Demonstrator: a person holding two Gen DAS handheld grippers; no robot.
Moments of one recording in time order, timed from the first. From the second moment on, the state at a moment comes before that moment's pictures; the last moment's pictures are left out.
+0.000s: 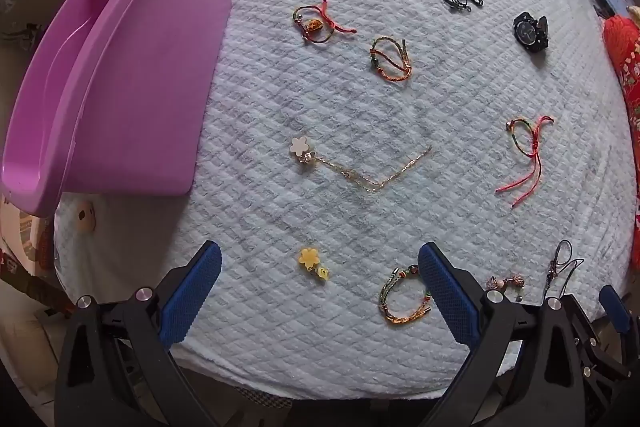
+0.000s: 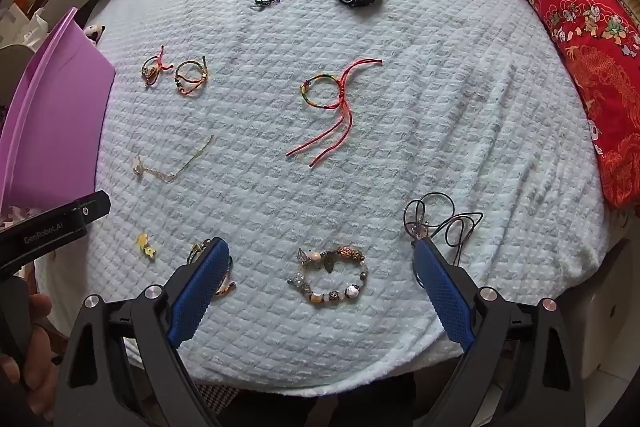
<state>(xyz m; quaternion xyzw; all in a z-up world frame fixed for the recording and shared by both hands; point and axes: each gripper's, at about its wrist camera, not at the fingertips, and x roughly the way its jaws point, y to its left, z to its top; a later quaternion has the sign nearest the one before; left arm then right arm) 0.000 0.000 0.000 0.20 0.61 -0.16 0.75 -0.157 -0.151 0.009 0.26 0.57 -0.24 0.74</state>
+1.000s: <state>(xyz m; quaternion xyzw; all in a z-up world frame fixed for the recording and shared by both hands) 0.001 -0.001 0.004 0.20 0.61 -0.16 0.75 -0.155 -0.148 0.016 0.26 0.56 -0.24 0.75</state>
